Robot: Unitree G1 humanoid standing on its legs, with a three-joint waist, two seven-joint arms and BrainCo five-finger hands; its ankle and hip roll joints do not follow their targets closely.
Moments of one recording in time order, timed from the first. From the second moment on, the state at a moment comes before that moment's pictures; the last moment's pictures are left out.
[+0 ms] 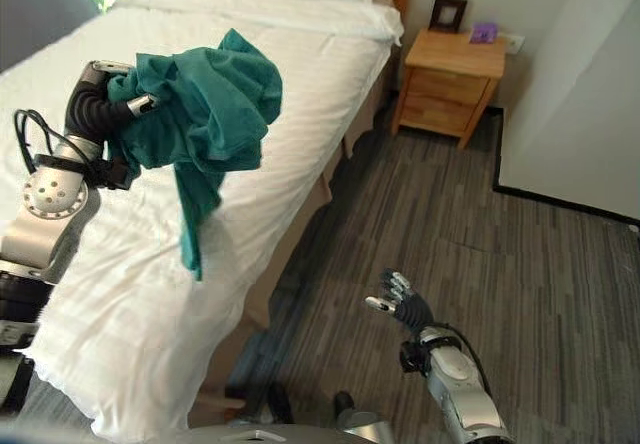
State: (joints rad) left arm -0.52 0.74 -0.16 0.08 -0.47 -0.18 0.12; right arm 0.20 -0.37 0.11 0.18 0.35 0.00 0.11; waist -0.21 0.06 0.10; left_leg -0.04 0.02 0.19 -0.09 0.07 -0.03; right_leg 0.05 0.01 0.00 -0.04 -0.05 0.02
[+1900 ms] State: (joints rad) left arm 0.08 0.44 0.08 -0.06 -0.42 -0.08 0.05; right arm 0.18 -0.30 -0.24 0.10 0.44 -0.03 -0.08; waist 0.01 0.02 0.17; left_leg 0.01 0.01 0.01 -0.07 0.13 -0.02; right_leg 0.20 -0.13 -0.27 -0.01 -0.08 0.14
